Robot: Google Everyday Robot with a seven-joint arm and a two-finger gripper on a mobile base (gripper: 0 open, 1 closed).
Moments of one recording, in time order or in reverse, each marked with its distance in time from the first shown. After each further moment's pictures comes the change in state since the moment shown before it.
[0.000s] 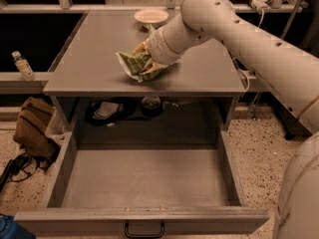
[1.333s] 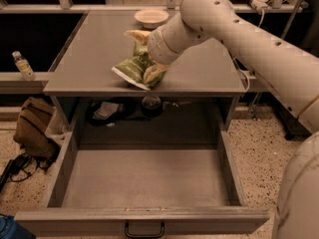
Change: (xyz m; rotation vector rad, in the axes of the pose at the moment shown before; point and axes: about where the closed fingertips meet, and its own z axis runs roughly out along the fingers) arm 0.000 0.000 0.000 0.000 0.000 0.000
